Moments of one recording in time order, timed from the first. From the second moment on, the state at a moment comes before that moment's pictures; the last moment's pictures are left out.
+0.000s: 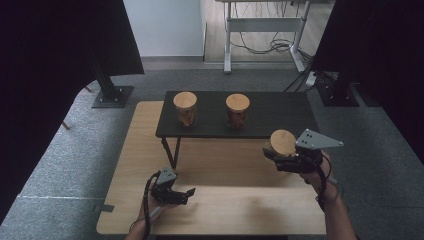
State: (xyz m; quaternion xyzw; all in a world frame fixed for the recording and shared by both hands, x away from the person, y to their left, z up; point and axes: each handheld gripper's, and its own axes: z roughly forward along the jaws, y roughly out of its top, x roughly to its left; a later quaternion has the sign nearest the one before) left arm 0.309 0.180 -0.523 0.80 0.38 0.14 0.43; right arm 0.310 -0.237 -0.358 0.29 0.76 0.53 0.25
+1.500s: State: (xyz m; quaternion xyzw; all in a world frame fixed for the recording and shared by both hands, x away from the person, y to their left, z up) left arm 0.309 0.183 -0.522 0.80 0.39 0.14 0.43; right arm 0.346 -0.233 -0.320 0.29 0.75 0.52 0.27
